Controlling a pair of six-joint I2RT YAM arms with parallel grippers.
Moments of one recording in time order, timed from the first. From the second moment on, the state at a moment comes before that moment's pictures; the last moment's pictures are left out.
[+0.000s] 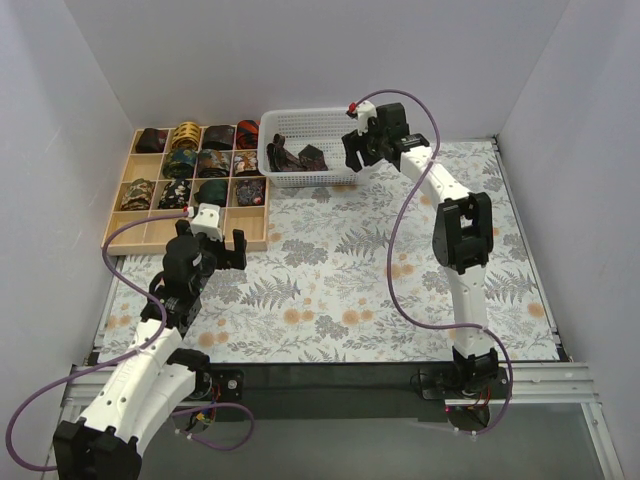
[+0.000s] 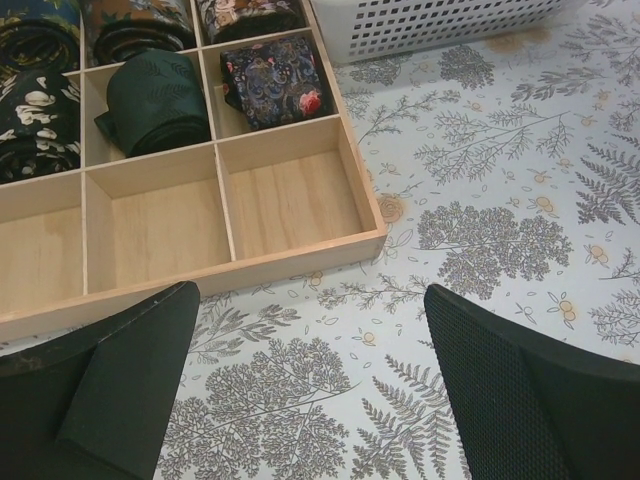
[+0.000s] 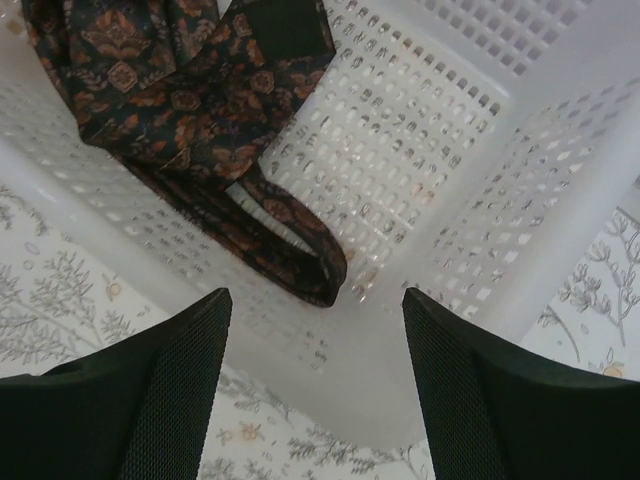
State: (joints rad) left arm -0.26 0.72 0.51 -0.09 -0.06 -0.01; right arm 0.35 2.27 2.06 -0.42 -0.30 -0.22
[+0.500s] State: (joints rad) left arm -0.26 0.73 0.51 -0.08 -0.03 0.00; right arm 0.35 2.31 1.99 -0.39 -0.40 -0.28
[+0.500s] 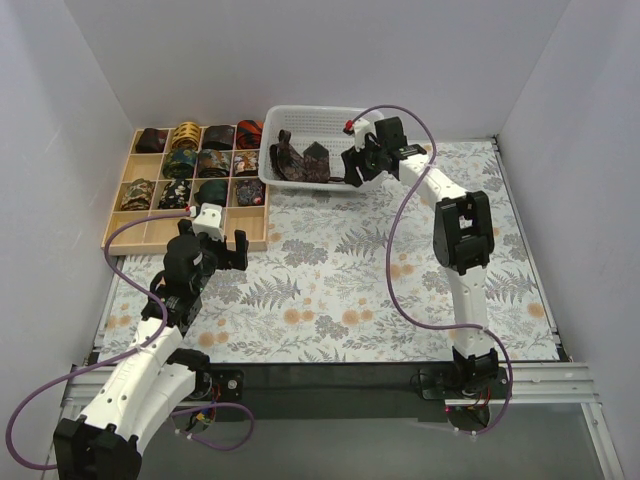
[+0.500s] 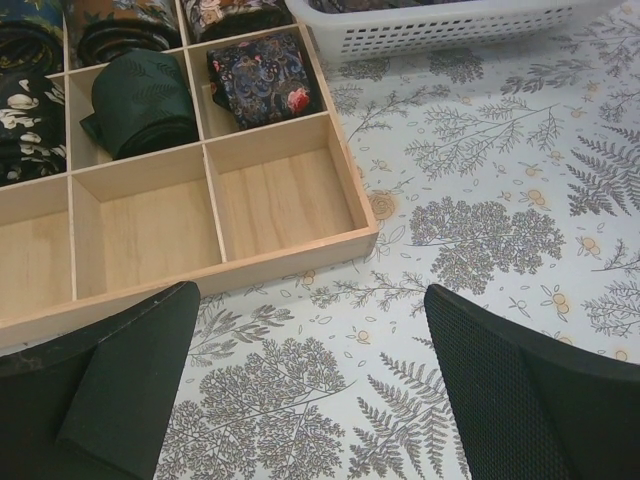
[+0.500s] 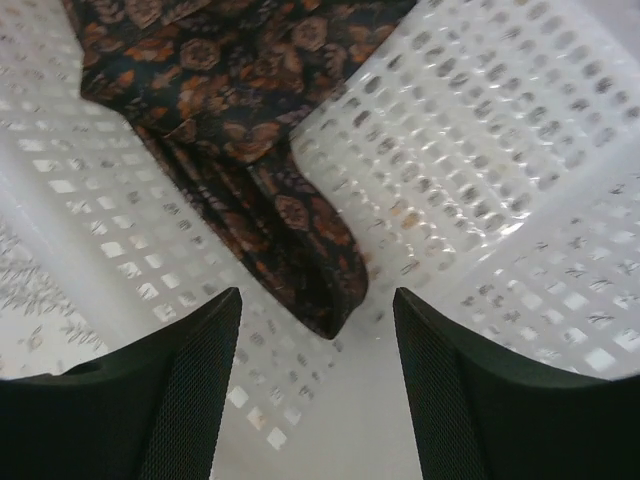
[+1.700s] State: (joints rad) left arm -0.26 0.71 0.51 -0.08 -0.01 0.00; right arm 0.43 2.39 2.01 -0.61 -0.37 -0.32
